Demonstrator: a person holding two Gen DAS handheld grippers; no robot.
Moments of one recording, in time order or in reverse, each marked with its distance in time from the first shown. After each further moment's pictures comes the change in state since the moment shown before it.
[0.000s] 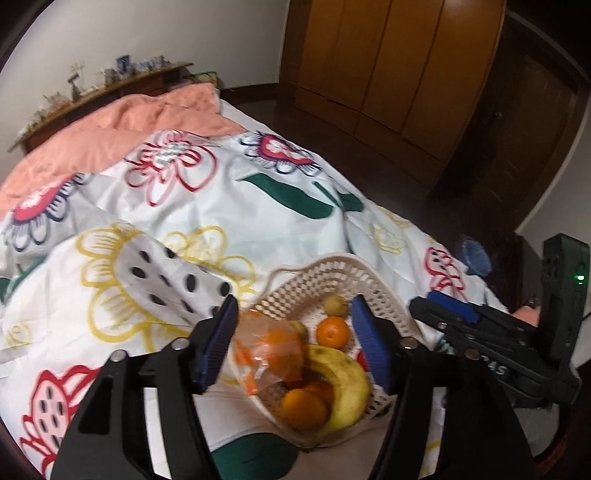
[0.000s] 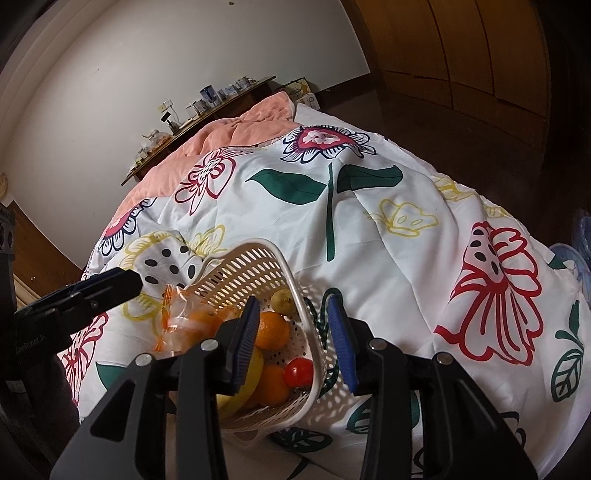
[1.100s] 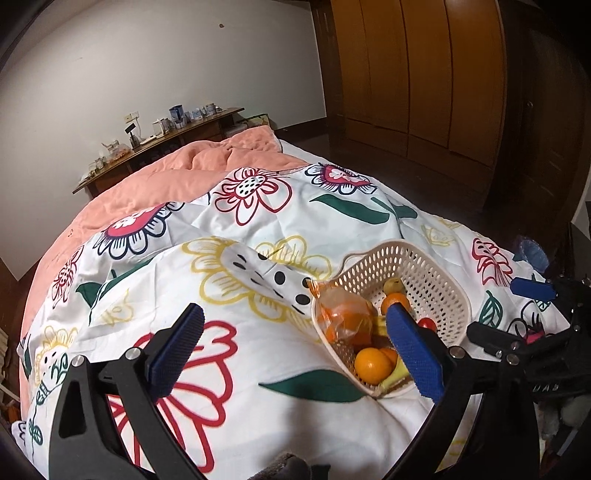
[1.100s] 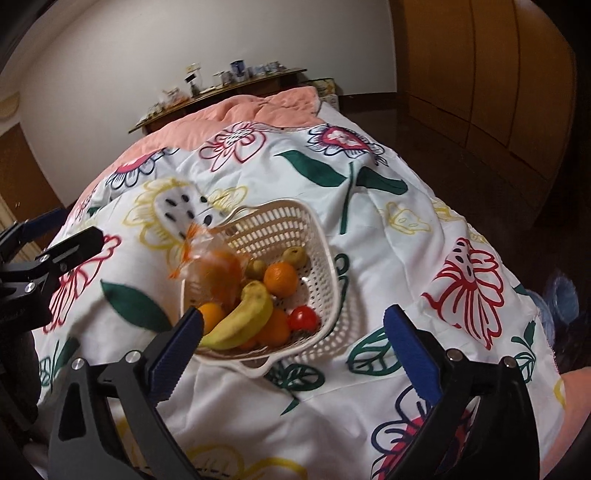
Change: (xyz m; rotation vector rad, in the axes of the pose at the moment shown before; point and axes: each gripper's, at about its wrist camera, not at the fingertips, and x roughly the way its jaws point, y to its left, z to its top) left arm -0.077 -0.002 -0.055 0.071 -0.147 0.278; right arm -0.046 0.044 -0.040 -0.266 0.025 -0.091
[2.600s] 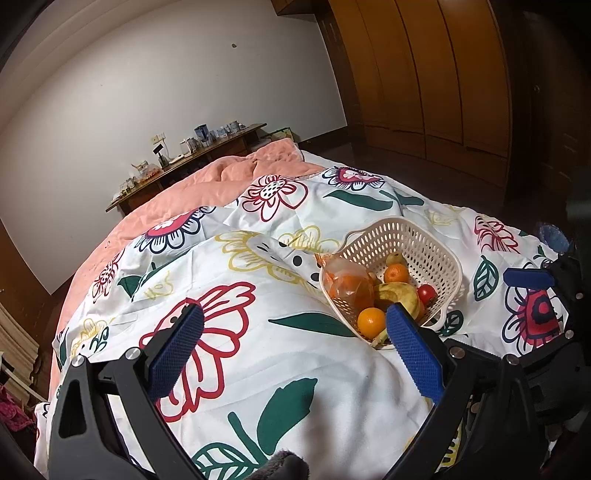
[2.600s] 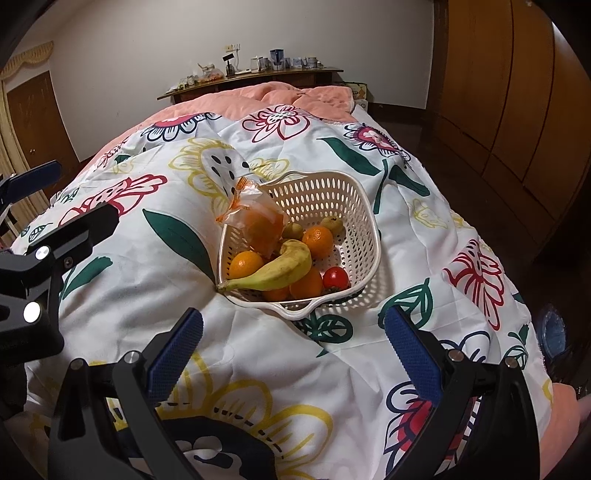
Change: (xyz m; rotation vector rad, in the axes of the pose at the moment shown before) left arm -0.060 -0.034 -0.045 0.053 -0.053 0.148; right arm -0.025 0.039 -0.043 -0.171 0.020 0.007
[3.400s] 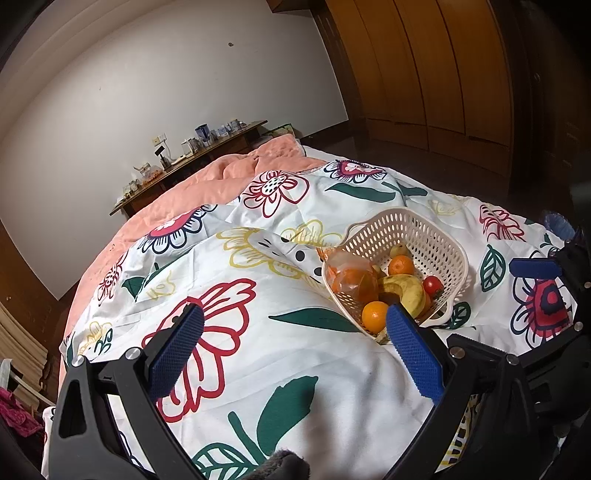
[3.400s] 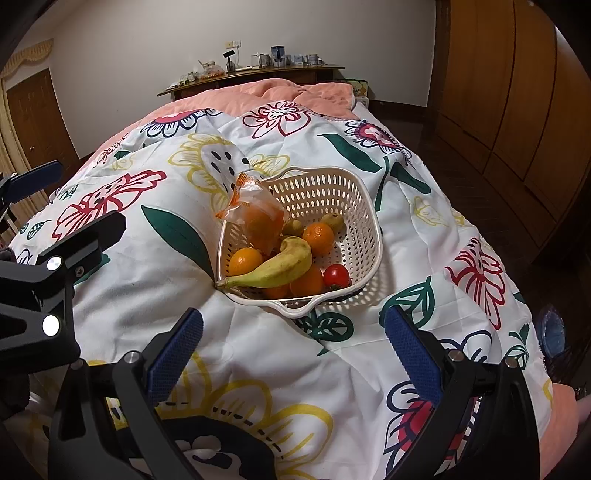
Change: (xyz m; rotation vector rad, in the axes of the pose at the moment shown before) left arm 0.006 -0.004 -0.003 0.031 0.013 0.023; right arm 0.002 0.001 0.001 -0.006 0.011 -0.001
